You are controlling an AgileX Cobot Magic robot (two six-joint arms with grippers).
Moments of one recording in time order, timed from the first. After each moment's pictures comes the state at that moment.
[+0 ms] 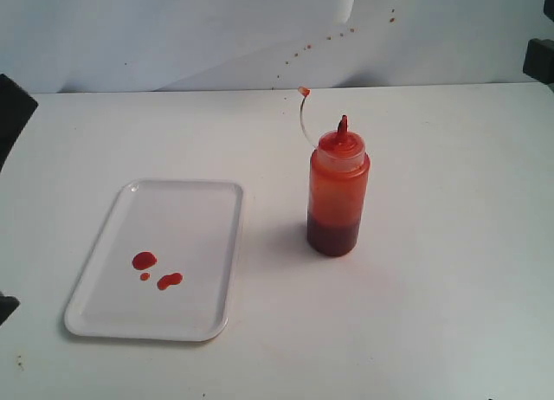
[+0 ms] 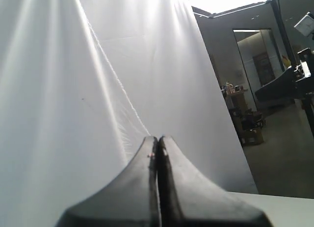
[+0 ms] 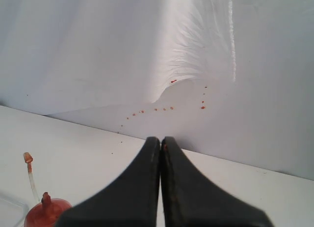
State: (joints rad) left arm -0.27 0.87 -0.19 0.54 -1.08 -0.22; right arm 0.24 0.93 -0.72 -0.22 0.01 0.11
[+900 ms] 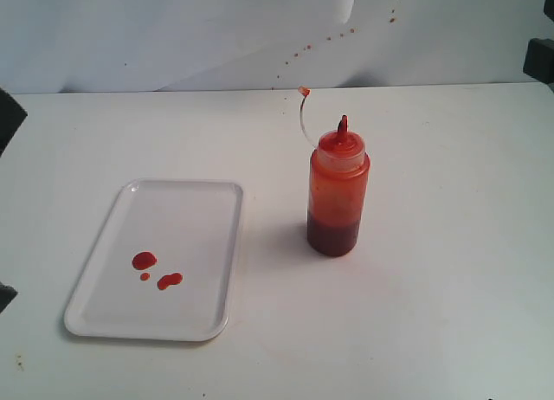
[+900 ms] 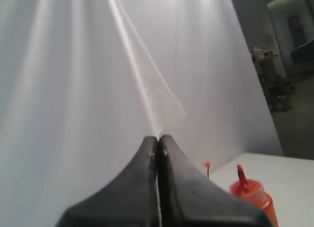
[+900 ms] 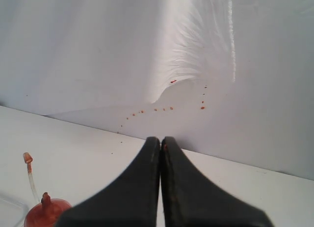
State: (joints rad) left arm -0.27 0.76 -0.19 0.50 -0.84 -0.20; right arm 0.24 0.93 -0.72 -0.22 0.01 0.11
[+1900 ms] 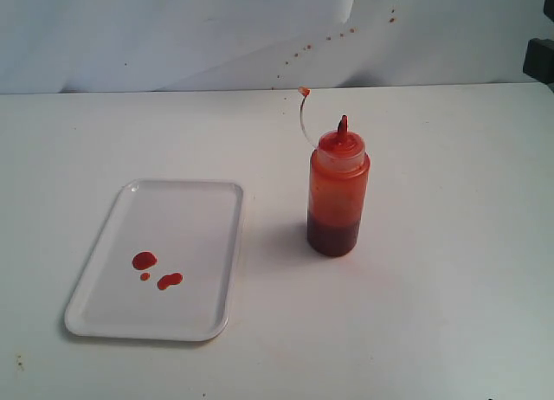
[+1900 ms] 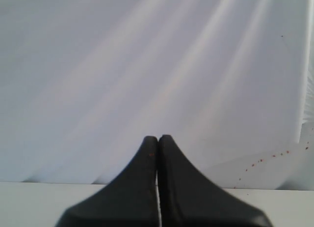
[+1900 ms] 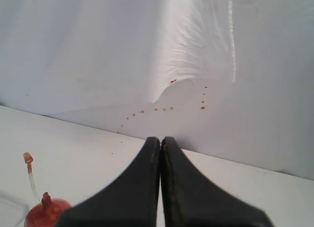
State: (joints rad) left arm -0.01 0.05 -0.14 0.49 -0.02 -0.57; right arm 0.24 0.93 -0.72 -0.22 0.01 0.11
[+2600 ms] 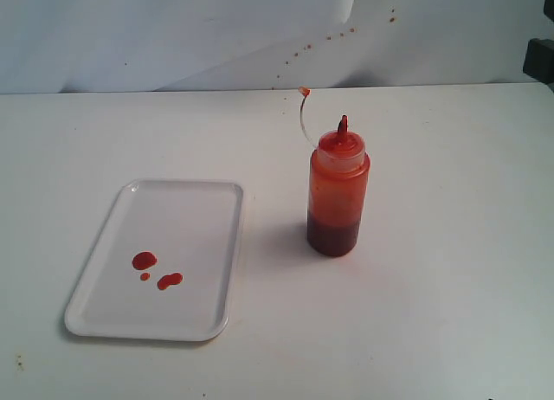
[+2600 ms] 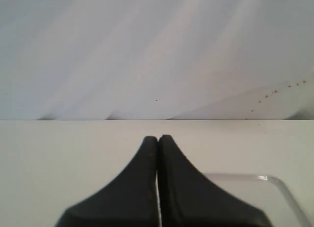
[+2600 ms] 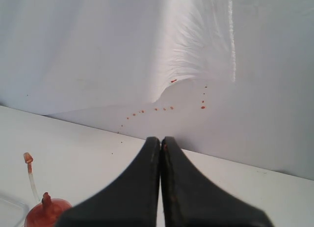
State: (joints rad) left arm -0.01 0.05 -0.11 -0.01 0.18 -0.01; right arm 0.24 0.93 -0.72 -0.22 0.01 0.11
